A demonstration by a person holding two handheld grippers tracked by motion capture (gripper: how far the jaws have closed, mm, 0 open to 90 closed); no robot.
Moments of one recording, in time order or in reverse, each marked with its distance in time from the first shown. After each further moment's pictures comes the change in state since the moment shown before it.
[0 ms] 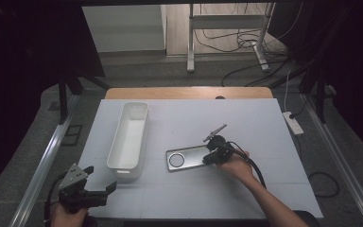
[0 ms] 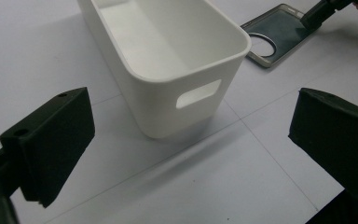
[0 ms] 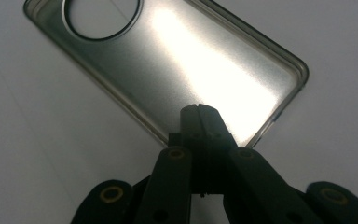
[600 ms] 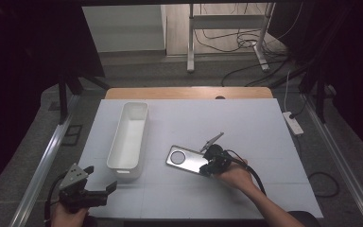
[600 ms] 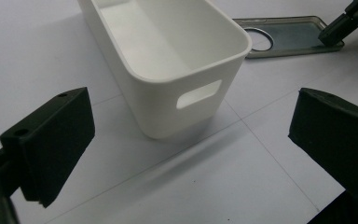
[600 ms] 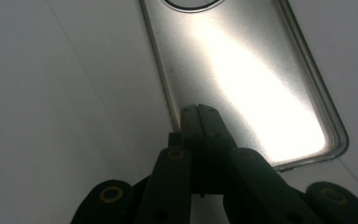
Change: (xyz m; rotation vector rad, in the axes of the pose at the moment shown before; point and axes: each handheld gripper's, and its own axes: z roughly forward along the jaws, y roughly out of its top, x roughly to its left) left arm 0.000 0.000 0.000 0.002 0.005 0.002; right arm 0.031 -0.011 -0.003 0.017 0.082 -0.047
